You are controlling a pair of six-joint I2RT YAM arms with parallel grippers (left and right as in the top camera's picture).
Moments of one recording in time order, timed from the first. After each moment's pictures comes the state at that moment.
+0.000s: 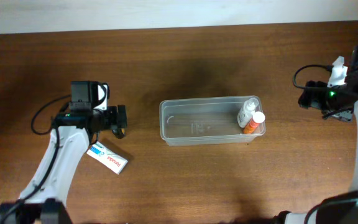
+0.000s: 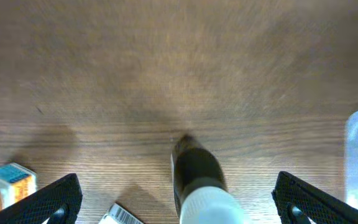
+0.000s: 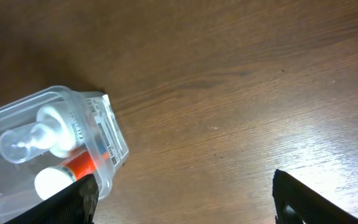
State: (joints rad) left arm -0.03 1.52 1.01 -0.60 0.02 -0.07; right arm -0.35 1.58 1.56 -1.27 -0.13 0.03
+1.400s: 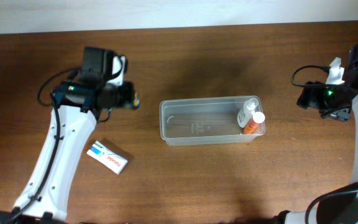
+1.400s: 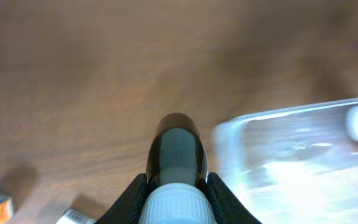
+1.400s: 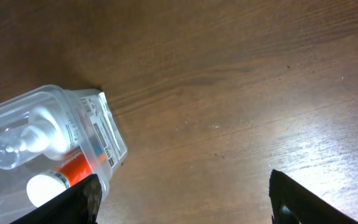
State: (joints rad) left arm -0.22 1.55 1.49 -0.96 0.08 -0.16; right arm -0.35 1.61 1.56 -1.27 -0.13 0.03
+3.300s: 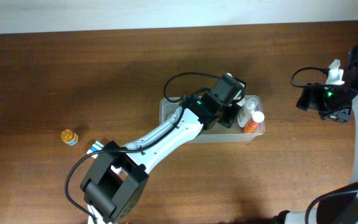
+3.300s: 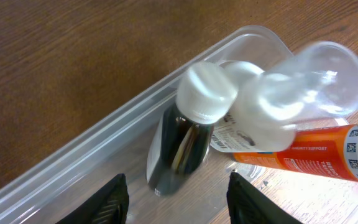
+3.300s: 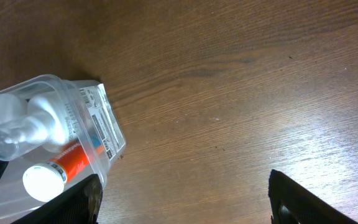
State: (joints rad) left arm -0.82 2.01 1.58 -0.49 0.02 -0.19; right arm -0.35 1.61 1.56 -1.29 -0.13 0.03
